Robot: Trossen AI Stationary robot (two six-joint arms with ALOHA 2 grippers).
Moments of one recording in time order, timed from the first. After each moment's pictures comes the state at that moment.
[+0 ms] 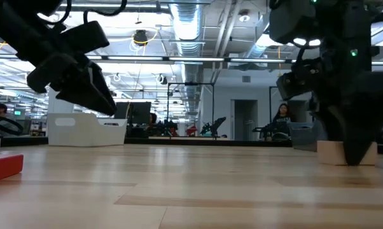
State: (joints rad) left arm -0.41 1.32 0.52 -0.08 -0.64 -0.33; right arm 0.33 1.71 0.96 -0.77 0.04 0.57
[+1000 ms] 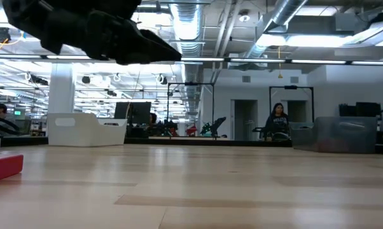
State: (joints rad) left arm -0.16 1.45 0.52 0.71 -0.10 0.32; right arm 0.80 1.68 1.40 -1.53 -0.04 1.55
